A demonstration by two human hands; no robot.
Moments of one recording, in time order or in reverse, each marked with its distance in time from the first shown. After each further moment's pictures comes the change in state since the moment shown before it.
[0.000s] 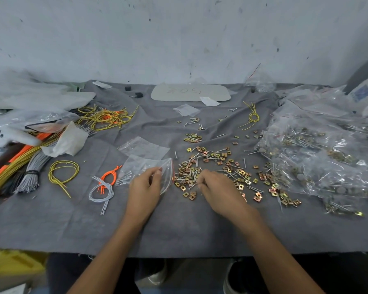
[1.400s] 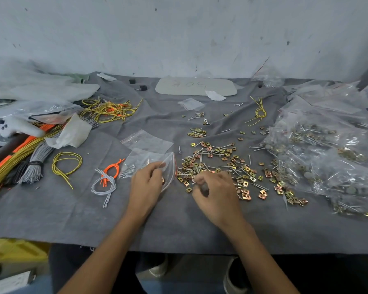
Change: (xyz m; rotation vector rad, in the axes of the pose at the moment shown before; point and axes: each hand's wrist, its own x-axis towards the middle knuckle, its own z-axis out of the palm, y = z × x) left_hand -0.003 0.010 -0.003 -0.156 -0.030 -0.120; right_hand -0.016 0.001 0.041 0.121 0.363 -0.079
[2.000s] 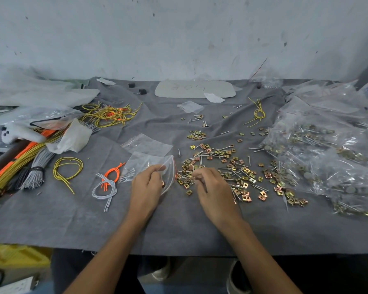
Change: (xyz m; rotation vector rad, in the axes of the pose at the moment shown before) left_hand 0.000 0.001 0.000 -0.005 0.008 -0.007; right_hand 0.008 -0.009 0.000 0.134 0.028 -0.027
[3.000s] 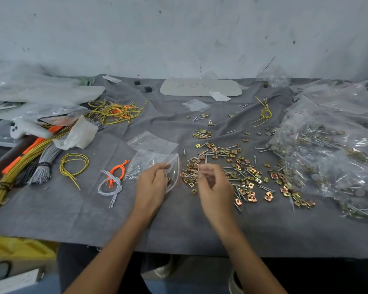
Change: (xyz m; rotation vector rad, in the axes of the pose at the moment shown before) left_hand 0.001 0.001 0.000 0.004 0.002 0.000; right_hand -0.002 -0.016 0.018 0.384 0.228 0.240
